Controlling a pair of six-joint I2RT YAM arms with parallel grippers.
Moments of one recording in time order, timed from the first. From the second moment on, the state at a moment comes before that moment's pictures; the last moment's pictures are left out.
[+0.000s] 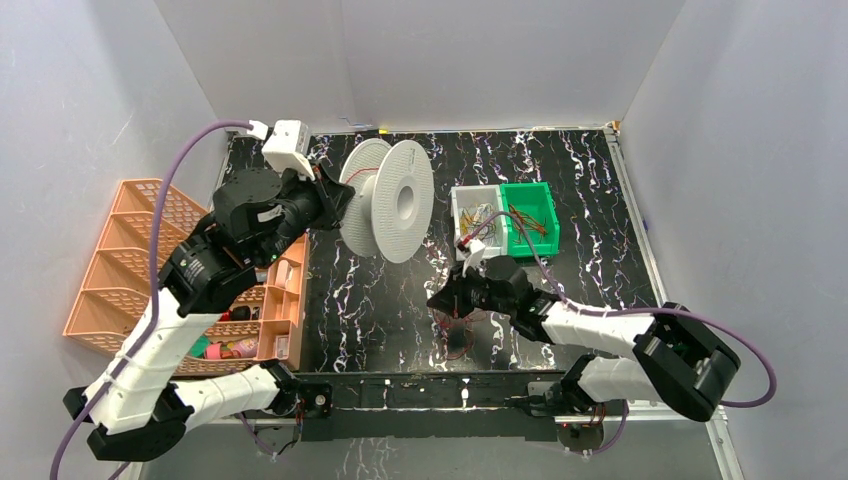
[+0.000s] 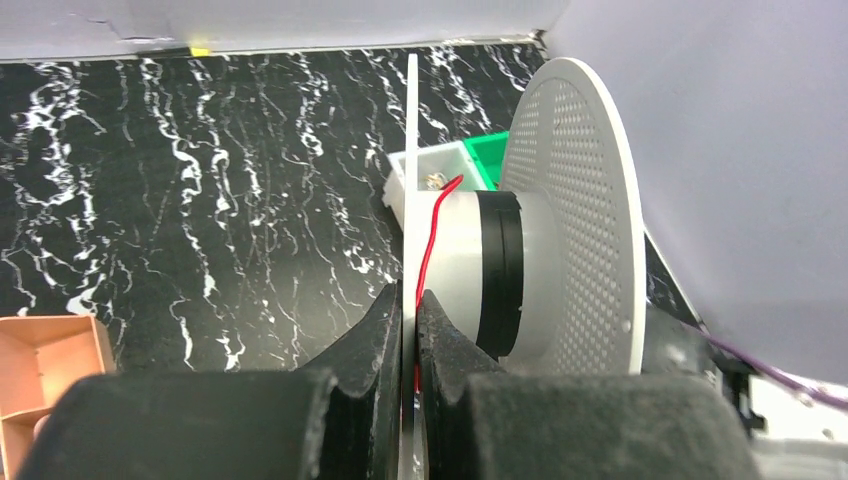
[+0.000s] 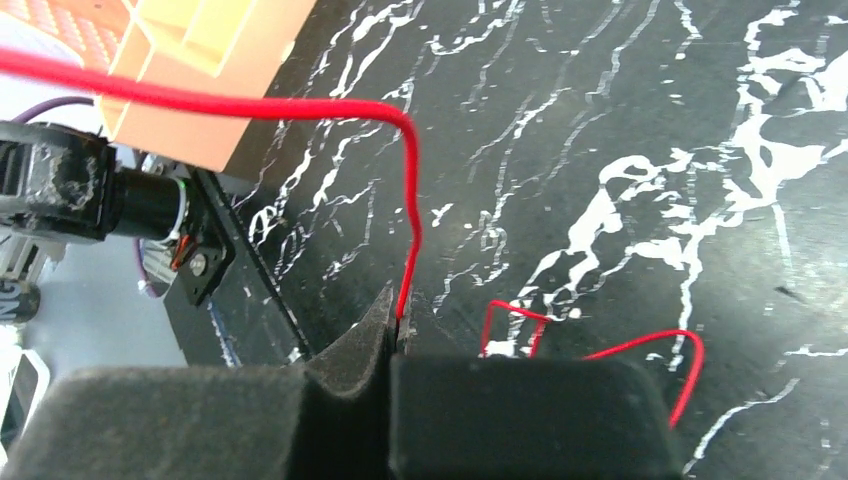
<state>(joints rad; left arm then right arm) -0.77 1.02 1.56 -0.79 -0.28 -0.40 0.85 1.25 0.41 0.43 -0.30 0.57</state>
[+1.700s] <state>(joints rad) -0.97 1.17 1.19 -0.75 -0.53 -0.14 1.40 1.20 1.43 -0.71 0.59 0.15</state>
